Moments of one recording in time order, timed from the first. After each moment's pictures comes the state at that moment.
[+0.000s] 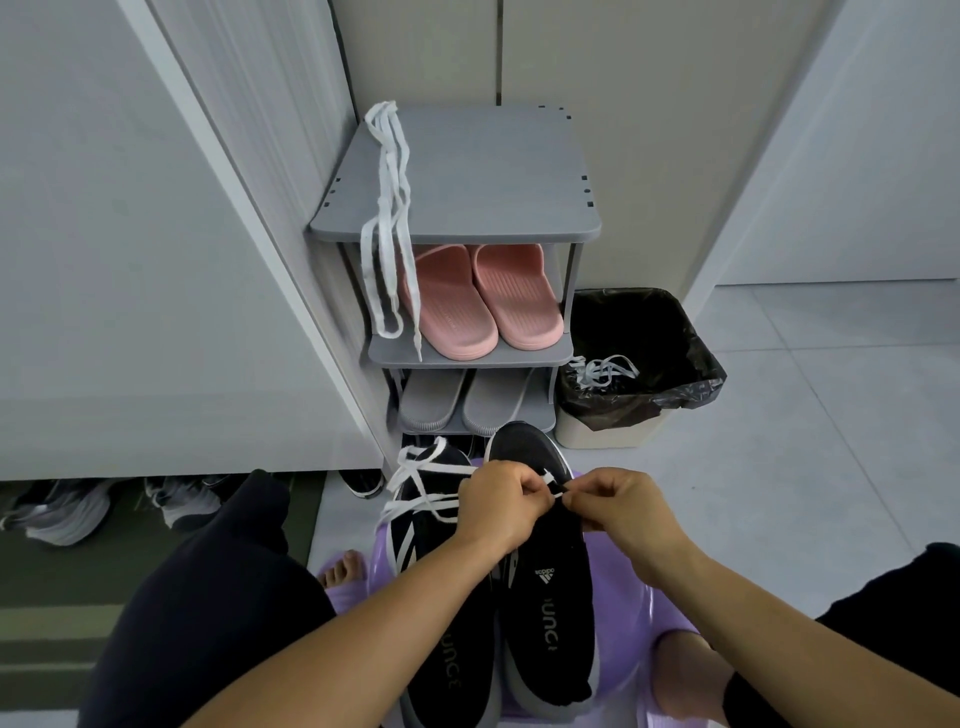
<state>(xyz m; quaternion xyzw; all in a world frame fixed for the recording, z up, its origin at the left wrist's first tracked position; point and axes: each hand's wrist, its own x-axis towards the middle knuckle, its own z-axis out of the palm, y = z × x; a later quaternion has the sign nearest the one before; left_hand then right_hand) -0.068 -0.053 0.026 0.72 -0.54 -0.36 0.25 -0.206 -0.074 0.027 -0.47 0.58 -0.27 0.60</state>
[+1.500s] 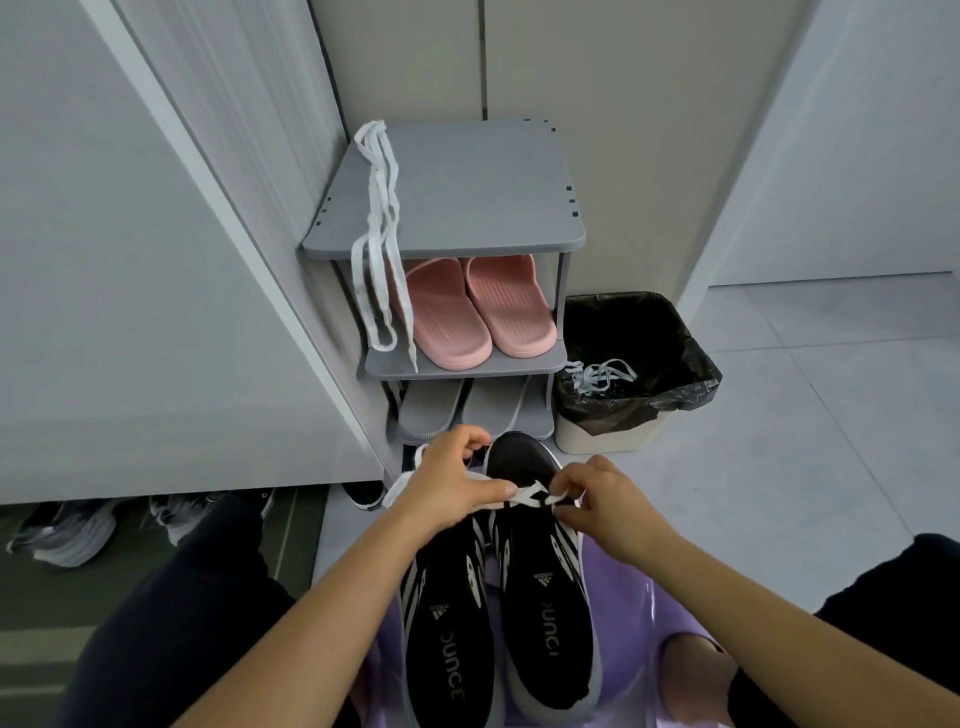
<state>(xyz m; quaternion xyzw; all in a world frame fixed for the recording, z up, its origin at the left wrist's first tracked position) -0.018 -0.056 0.051 0.69 -0.52 -0.42 0.26 -0.209 -0.091 0.017 -0.75 0.53 -0.11 0.38</state>
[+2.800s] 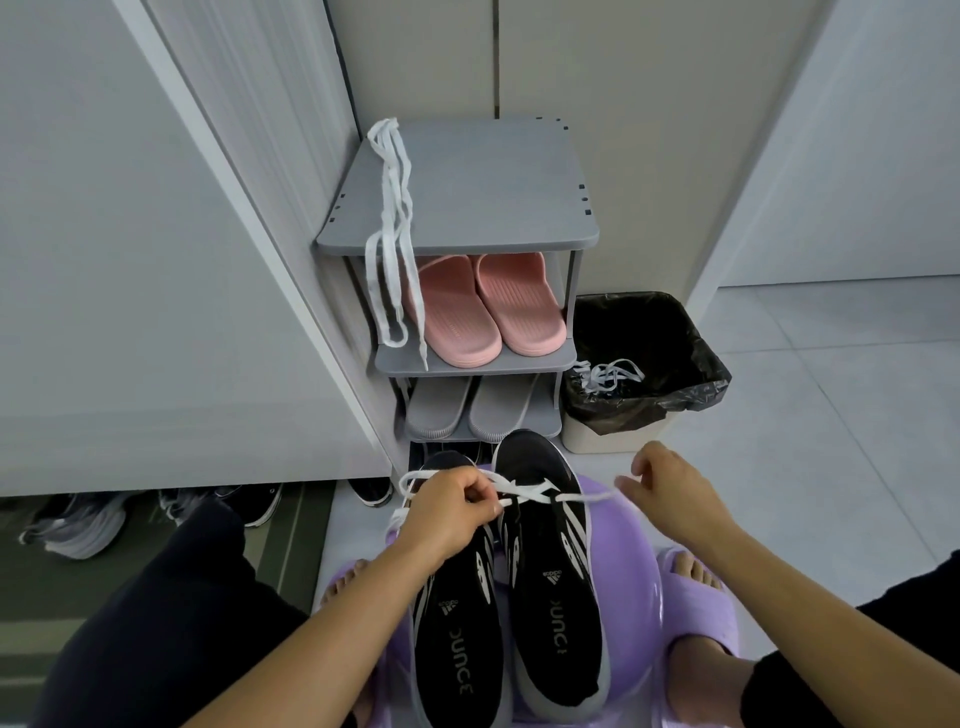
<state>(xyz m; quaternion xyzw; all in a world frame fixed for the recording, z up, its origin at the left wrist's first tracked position) -0.017 -0.037 0.029 0.73 -0.48 -0.42 0.24 -0.247 -0.110 0.017 -0.70 0.66 -0.04 0.28</state>
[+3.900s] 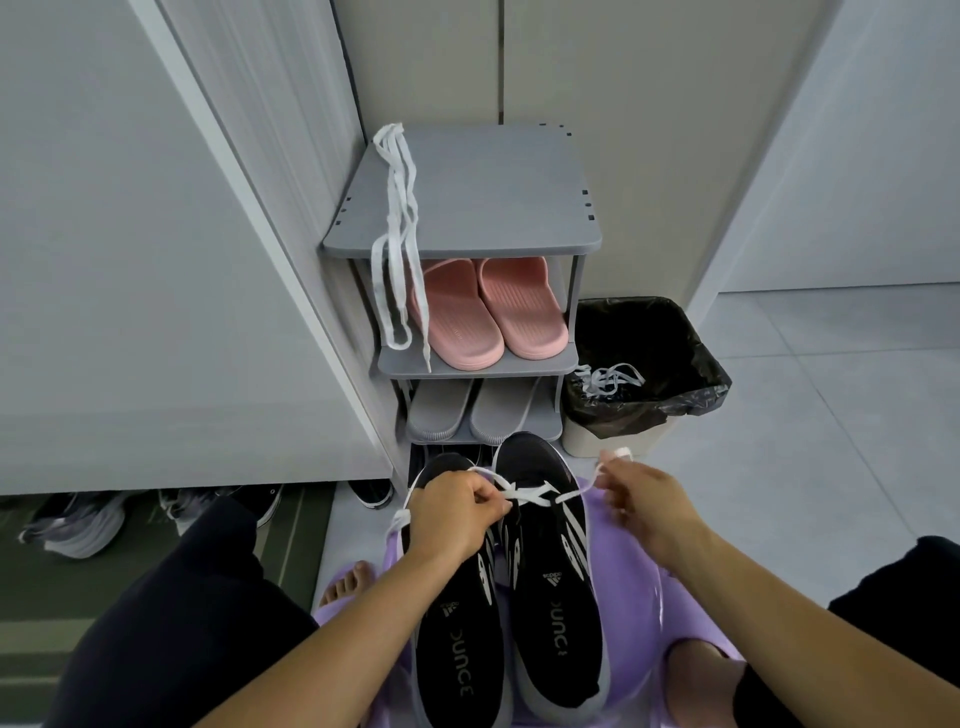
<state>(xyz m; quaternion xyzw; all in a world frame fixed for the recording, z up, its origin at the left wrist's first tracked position) -0.029 -0.035 0.042 0.78 -0.52 -0.29 0.19 -0.213 -0.097 0.018 -0.28 0.61 -0.32 0.66</state>
